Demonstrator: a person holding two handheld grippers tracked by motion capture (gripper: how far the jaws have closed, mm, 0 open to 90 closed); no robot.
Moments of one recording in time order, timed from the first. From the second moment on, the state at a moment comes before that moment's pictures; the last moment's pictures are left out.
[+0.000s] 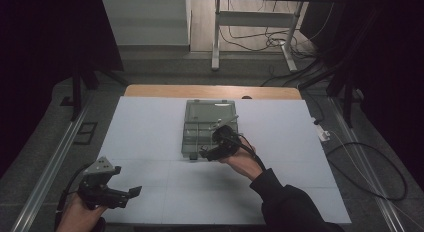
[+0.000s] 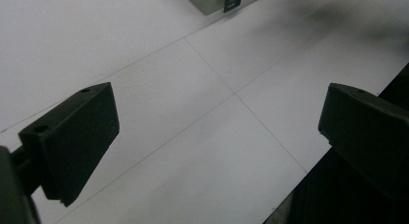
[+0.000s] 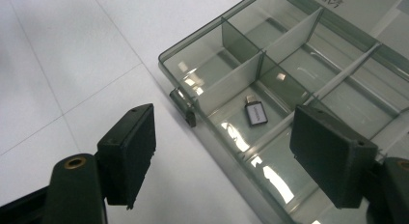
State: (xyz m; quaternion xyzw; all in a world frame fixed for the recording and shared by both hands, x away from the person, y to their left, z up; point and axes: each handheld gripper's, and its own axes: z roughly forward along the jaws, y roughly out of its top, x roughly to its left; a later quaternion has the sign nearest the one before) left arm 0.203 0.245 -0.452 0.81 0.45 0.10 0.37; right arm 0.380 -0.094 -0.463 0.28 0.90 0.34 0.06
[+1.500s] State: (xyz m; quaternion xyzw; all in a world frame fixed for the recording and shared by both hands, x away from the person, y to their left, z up) left arm 0.203 0.246 -0.451 0.81 0.45 0.10 0.37; right arm 0.347 -0.143 -0.453 0.29 0.89 0.35 0.03
